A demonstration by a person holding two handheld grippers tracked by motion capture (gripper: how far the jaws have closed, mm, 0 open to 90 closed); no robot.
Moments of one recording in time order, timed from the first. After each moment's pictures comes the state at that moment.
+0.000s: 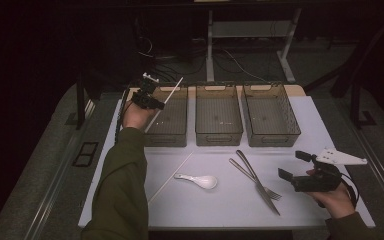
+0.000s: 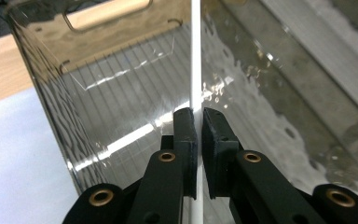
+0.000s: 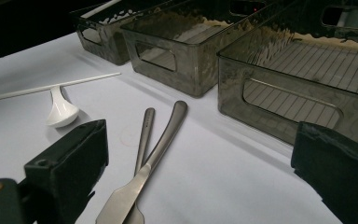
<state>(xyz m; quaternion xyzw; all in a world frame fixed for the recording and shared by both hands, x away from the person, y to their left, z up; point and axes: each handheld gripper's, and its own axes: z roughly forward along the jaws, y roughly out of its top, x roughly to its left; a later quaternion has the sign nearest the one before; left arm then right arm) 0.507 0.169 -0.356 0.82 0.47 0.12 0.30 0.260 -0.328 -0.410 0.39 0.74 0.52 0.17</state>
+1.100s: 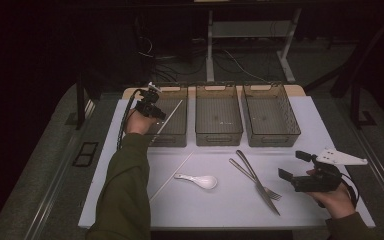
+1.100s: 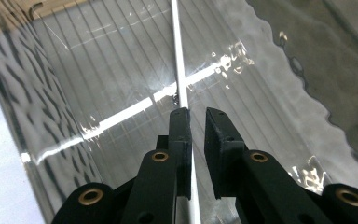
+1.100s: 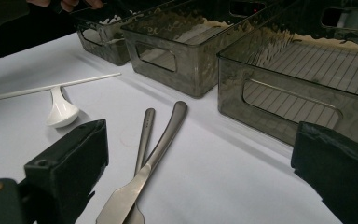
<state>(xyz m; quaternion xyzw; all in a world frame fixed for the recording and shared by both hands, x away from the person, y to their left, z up) 0.508 0.167 -0.388 0.83 0.49 0.09 0.26 0.260 -0.328 -0.410 0.39 0.74 0.52 0.18</state>
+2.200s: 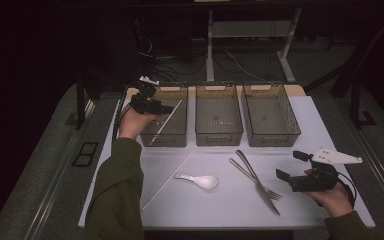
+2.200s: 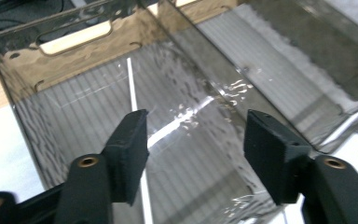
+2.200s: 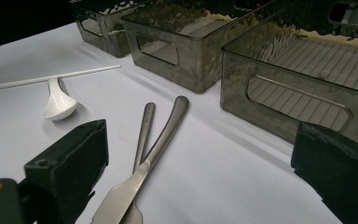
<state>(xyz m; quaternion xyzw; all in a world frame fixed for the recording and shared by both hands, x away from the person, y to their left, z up) 0.456 0.159 -0.326 0.82 0.42 0.13 0.36 0.263 -0.322 -0.412 0.38 0.76 0.50 0.17</state>
